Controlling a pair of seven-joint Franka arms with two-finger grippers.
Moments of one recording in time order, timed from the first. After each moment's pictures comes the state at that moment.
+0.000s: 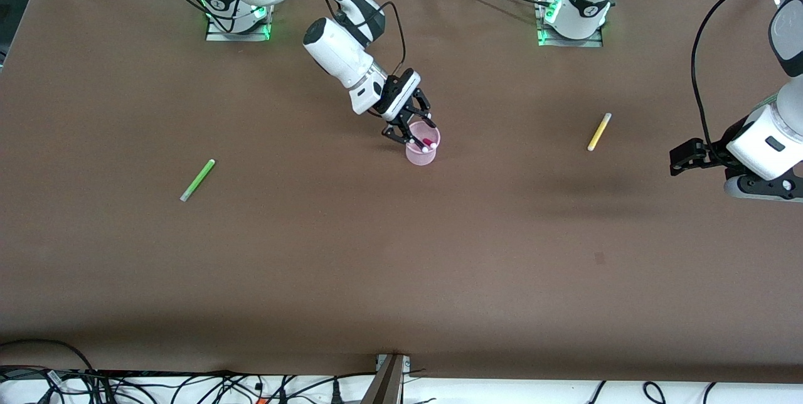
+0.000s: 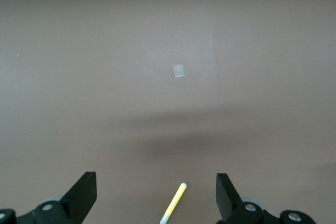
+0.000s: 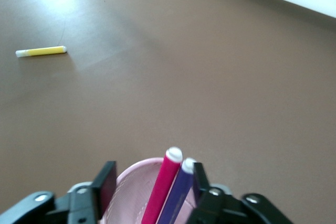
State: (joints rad) left arm 0.06 0.22 -0.07 -1.50 0.06 1.73 0.05; right arm 0.36 0.65 0.58 -2.11 0.14 3.52 -0.42
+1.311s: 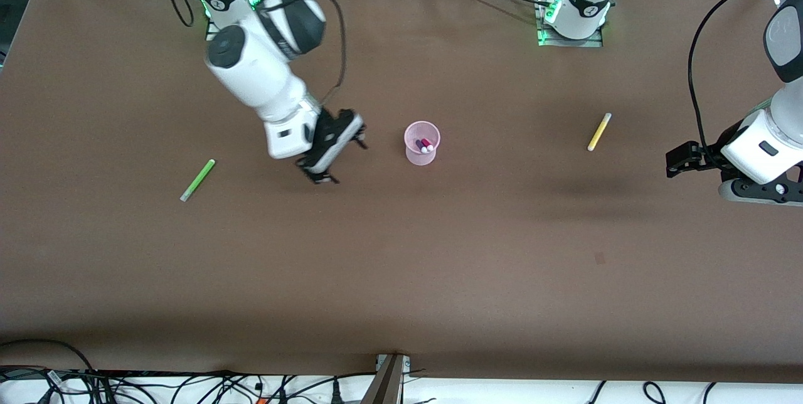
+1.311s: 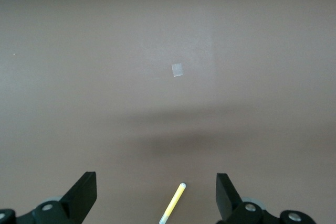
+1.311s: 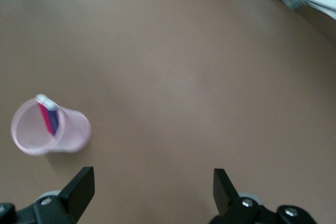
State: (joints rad) left arm 0.05 0.23 -0.07 -1.50 0.06 1.73 0.05; right arm 0.16 0.28 0.36 -1.85 0.14 2.40 -0.43
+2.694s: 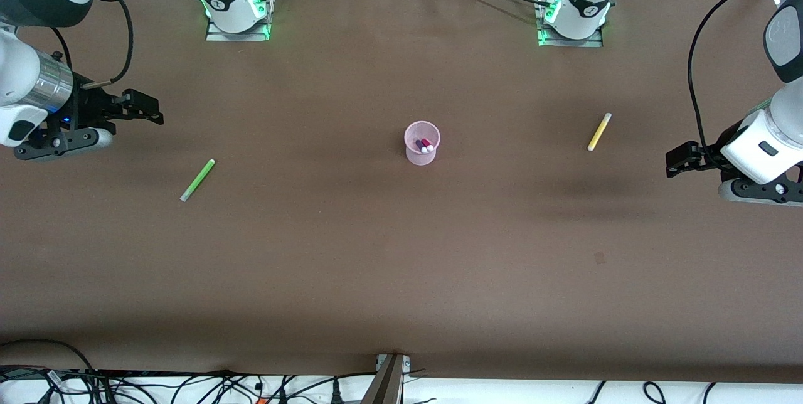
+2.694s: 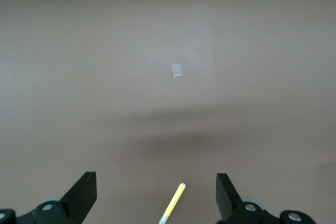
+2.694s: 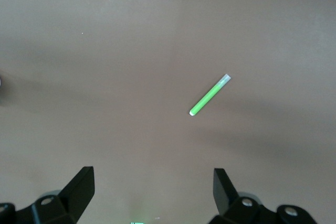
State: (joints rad) left arm 0.05 0.23 -0.07 -1.50 0.06 1.73 0.05; right arm 0.15 0.10 -0.11 -1.63 0.08 1.60 -0.17
